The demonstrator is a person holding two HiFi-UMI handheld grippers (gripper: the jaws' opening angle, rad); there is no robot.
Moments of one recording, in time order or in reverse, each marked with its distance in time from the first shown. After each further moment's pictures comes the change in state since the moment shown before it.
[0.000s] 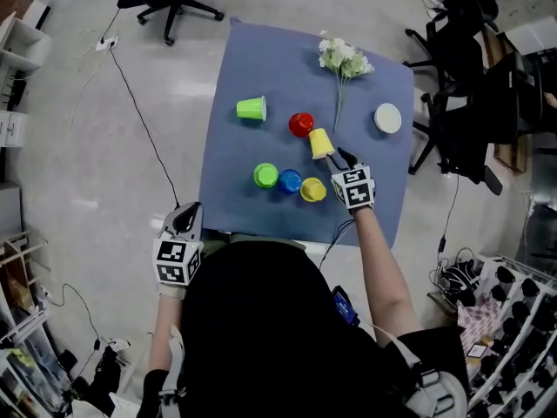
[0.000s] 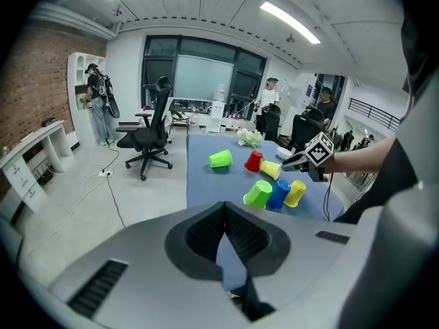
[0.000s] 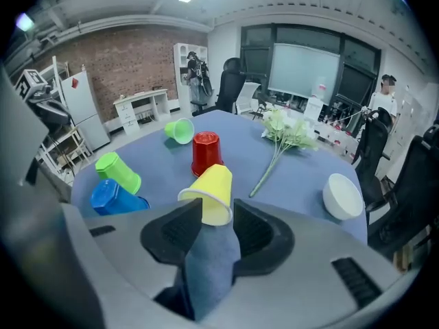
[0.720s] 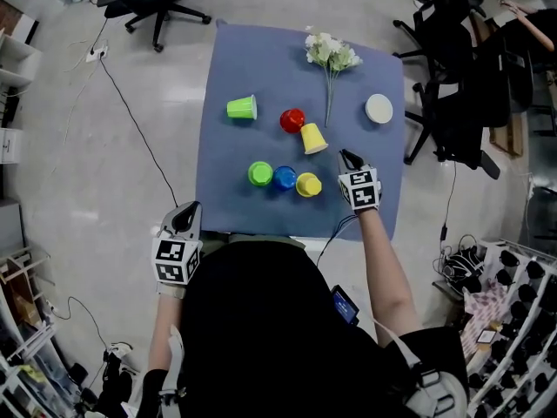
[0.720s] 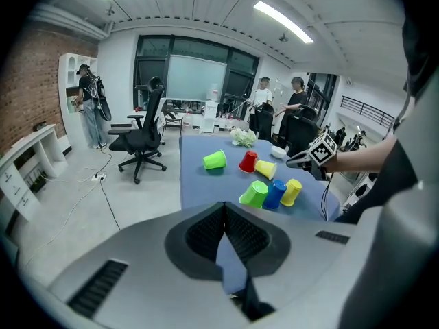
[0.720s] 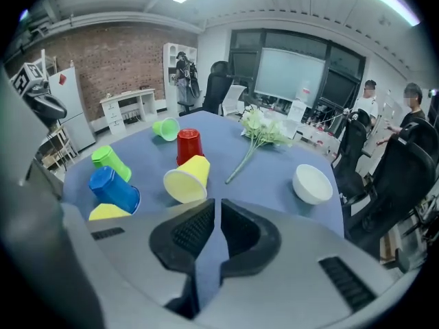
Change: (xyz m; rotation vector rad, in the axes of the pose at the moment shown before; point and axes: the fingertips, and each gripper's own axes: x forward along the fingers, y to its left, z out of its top) left arm 0.002 -0.004 0.005 0.038 0.001 -0.043; right arm -0.032 -0.025 -0.023 0.033 -0.012 -0.112
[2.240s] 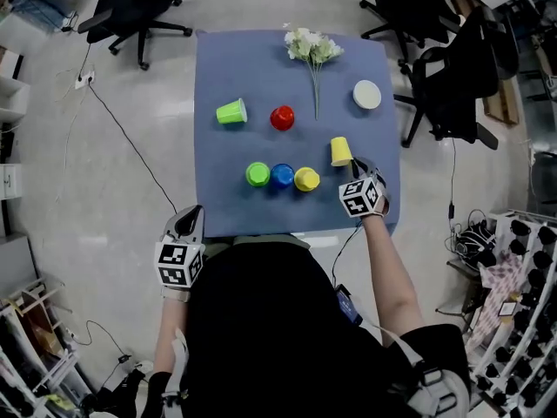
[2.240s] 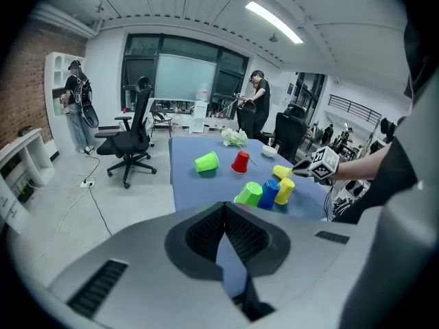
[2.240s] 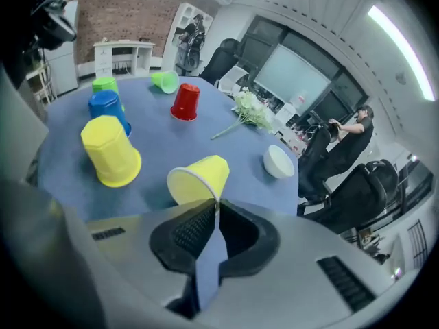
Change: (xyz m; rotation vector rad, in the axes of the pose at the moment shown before) left arm 0.004 0.000 0.007 0.052 0.004 -0.084; right arm -0.031 -0.018 -0.079 -0.223 0.195 -0.269
